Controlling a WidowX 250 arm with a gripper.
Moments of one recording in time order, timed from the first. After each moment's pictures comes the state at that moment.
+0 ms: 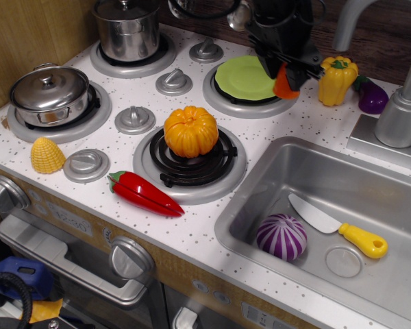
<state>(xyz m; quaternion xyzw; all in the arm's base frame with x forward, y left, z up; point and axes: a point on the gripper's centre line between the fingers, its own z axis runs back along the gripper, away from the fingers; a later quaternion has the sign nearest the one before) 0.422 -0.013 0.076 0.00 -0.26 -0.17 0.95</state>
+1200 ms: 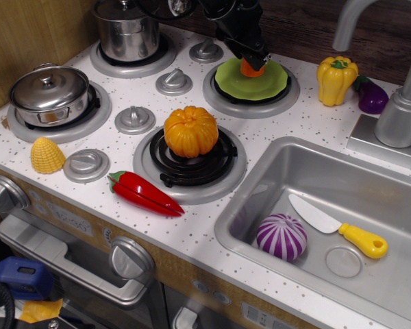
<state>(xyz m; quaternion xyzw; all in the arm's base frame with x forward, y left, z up) 0.466 0.048 0.054 -0.03 -0.32 -0.23 0.92</state>
